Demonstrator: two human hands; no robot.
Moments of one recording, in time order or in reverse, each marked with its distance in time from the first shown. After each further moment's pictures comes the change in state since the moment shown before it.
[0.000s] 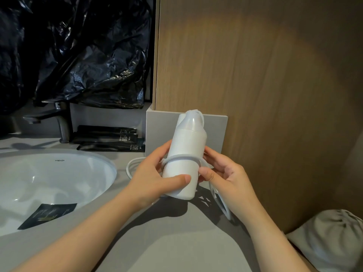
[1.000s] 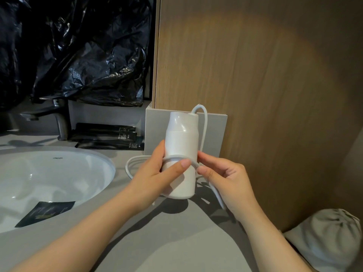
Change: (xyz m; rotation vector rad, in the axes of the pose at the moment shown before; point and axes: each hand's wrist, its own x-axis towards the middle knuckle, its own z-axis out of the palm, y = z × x) left_hand -0.006 0.012 0.004 0.060 0.001 0.040; right_hand -0.001 0.002 0.000 0.055 0.059 0.033
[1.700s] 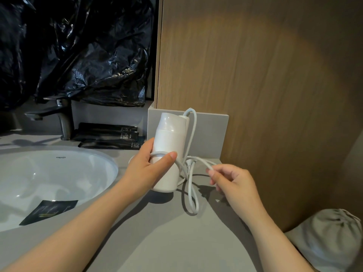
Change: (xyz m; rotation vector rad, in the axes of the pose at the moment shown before) left_hand 0.011 -0.016 -0.020 0.074 0.185 -0.103; right_hand -0.003 0.017 -0.014 -0.354 0.109 0.063
